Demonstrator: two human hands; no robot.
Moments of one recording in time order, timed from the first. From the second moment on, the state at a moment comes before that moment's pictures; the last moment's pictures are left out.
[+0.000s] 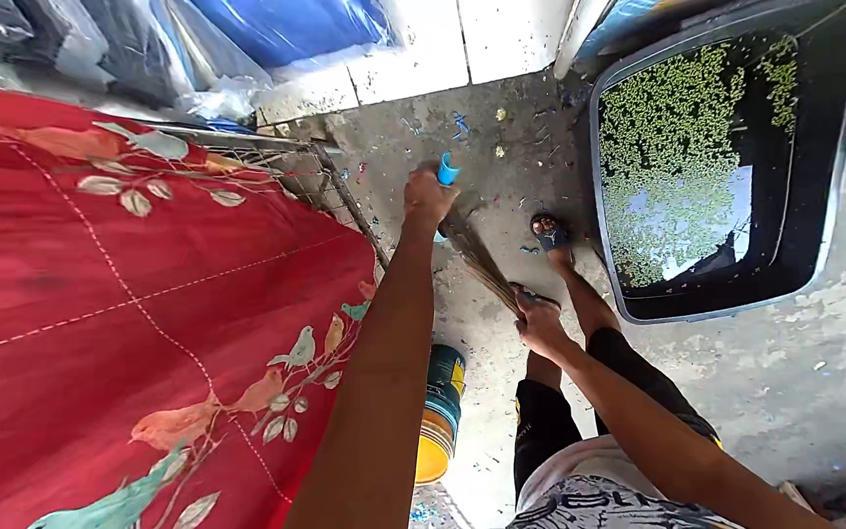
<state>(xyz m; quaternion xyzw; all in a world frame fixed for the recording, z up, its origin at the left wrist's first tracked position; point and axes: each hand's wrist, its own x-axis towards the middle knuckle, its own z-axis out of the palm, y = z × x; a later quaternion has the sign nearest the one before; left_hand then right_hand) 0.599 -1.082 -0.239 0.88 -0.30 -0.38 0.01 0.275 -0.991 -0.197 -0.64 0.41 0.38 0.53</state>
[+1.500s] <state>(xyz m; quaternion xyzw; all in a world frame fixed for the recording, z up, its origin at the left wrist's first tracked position) 0.624 -0.972 -0.247 0.89 -0.26 -0.36 0.13 0.355 -1.165 -0.243 -0.79 0.30 0.40 0.35</state>
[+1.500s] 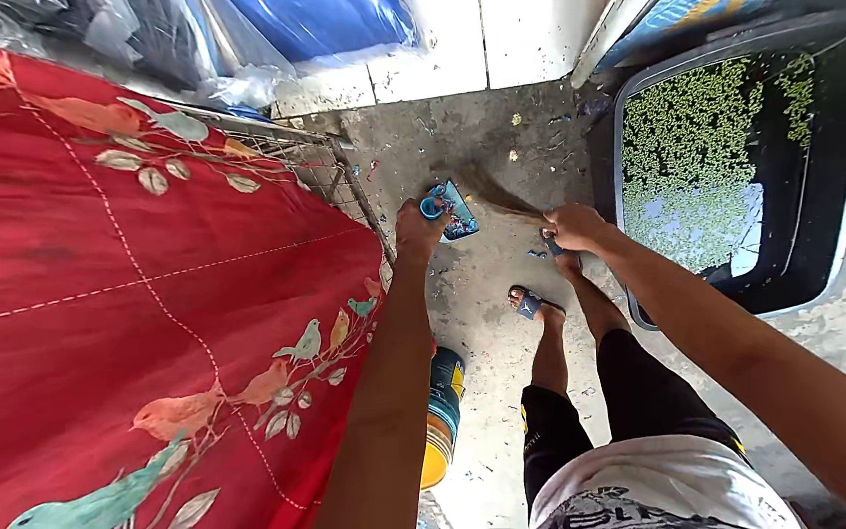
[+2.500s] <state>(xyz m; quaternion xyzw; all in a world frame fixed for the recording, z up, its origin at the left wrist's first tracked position) 0.626 -0.957 -0.236 0.89 -0.25 -0.37 0.13 0.331 -1.115 -0.225 -0.60 0.63 0.30 0.39</state>
